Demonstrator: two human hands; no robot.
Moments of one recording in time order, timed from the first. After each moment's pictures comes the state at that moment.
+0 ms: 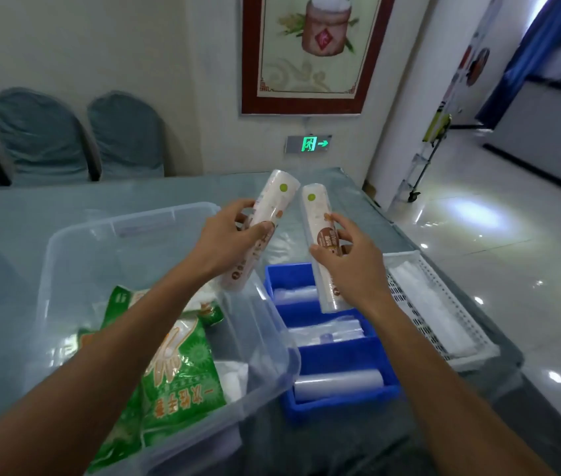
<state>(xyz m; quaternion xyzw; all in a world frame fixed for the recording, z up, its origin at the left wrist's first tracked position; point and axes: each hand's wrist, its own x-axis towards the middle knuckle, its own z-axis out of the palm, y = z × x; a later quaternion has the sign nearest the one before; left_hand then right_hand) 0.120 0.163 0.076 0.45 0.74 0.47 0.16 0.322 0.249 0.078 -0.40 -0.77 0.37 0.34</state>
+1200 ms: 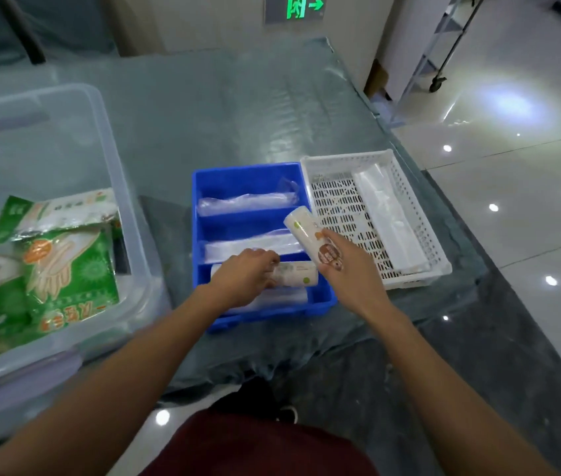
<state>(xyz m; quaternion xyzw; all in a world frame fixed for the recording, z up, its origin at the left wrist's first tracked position) 0.319 0.245 -0.137 0.60 0.76 0.08 0.24 0.515 0.350 -0.092 -0.45 -0.81 0.36 0.11</state>
